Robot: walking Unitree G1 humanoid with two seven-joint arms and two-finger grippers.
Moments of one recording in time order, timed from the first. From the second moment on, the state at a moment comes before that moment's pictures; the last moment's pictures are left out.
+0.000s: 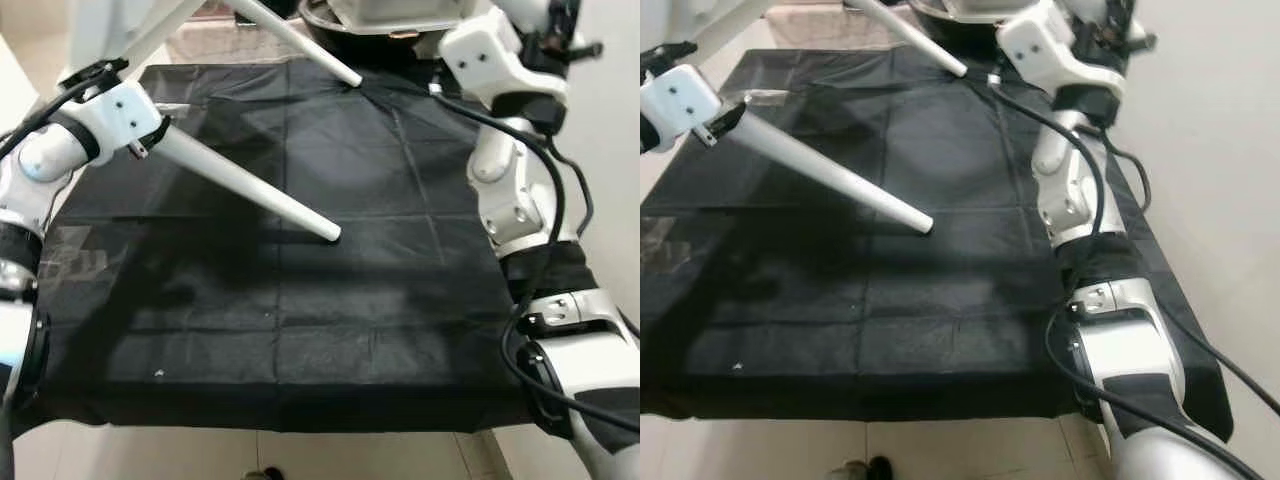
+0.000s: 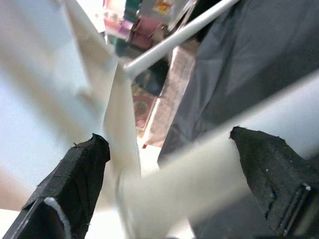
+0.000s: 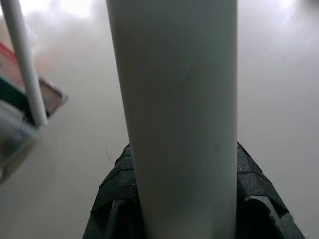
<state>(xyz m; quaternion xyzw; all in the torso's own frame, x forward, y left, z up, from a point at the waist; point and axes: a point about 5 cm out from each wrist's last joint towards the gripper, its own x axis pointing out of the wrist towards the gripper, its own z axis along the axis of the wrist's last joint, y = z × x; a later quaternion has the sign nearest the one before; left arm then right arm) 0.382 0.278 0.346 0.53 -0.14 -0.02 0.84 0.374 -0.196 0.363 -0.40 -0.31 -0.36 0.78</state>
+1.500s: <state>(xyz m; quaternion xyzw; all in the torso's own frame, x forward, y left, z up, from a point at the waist) 0.306 0.116 0.198 0.32 -0.21 -0.32 0.87 0.368 -0.156 0.206 -0.10 0.01 -0.19 0.98</state>
